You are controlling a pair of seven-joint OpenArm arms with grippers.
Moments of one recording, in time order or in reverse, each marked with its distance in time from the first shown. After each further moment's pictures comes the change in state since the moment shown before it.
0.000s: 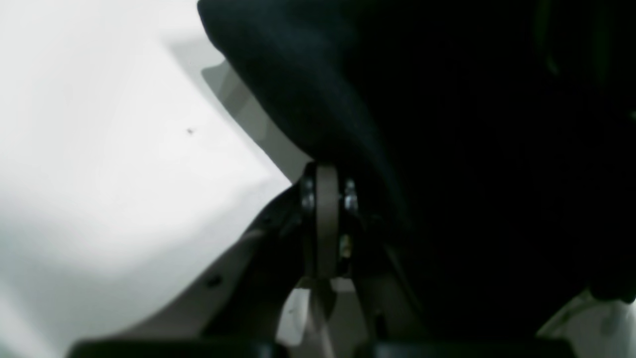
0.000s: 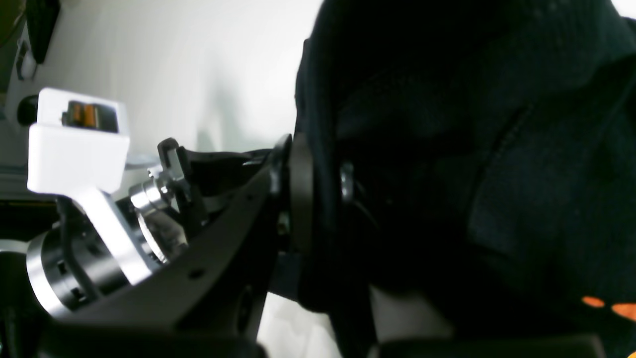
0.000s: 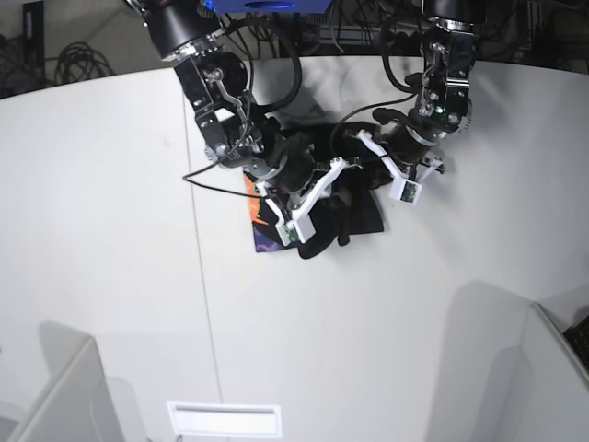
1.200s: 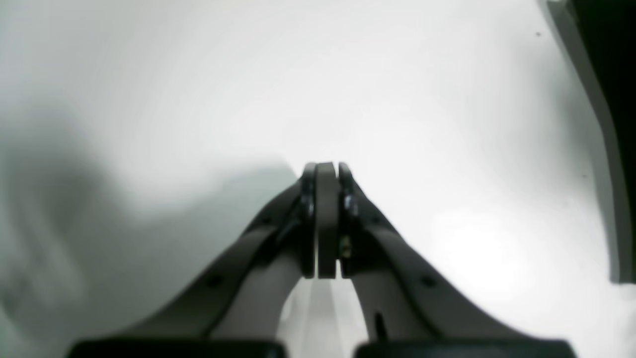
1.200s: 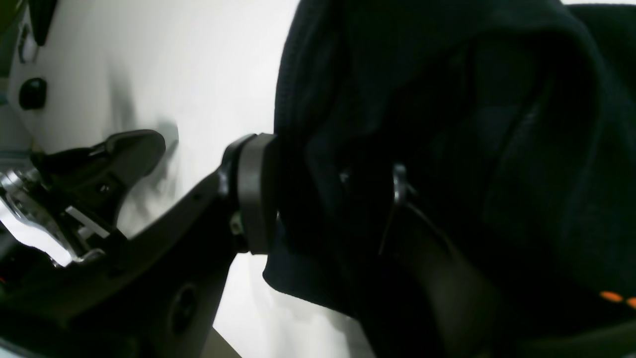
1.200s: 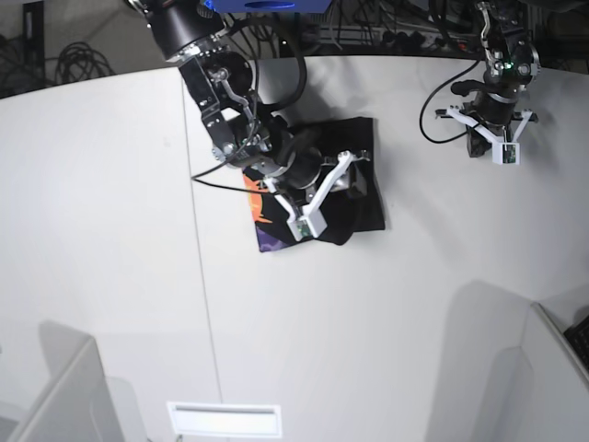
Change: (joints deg) left arm 13.0 0.4 -25.9 11.5 1.1 0.0 3.2; right arm 0.5 -0.5 -3.3 -0.6 -0.5 -0.2 -2.7
